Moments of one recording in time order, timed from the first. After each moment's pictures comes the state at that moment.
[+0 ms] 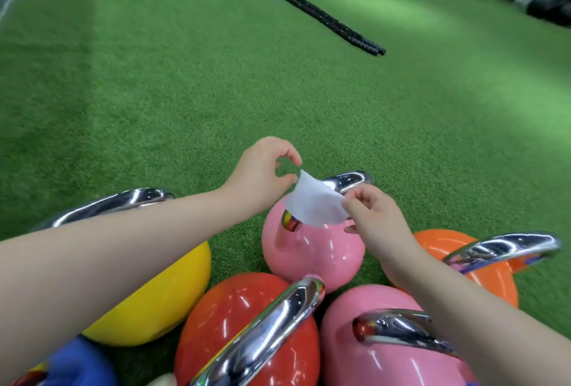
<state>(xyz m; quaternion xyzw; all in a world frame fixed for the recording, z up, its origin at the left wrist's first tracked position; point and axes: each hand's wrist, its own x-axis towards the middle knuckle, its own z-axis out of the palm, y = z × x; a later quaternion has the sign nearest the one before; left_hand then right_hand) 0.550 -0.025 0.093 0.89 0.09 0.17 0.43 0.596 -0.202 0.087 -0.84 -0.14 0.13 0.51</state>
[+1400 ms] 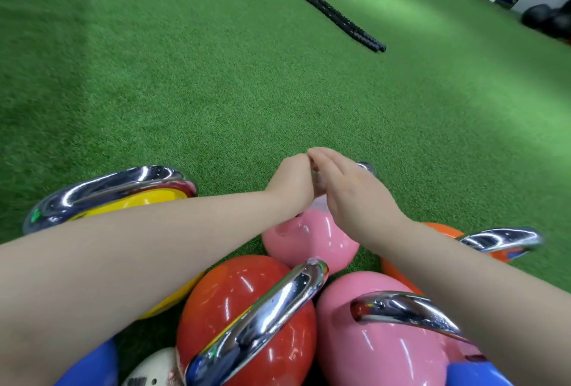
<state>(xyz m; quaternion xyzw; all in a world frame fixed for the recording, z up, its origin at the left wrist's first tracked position) 0.565 -0.062 0.073 0.85 0.14 0.06 0.50 0.595 -0.177 0.102 -0.86 -0.50 -0.09 0.06</state>
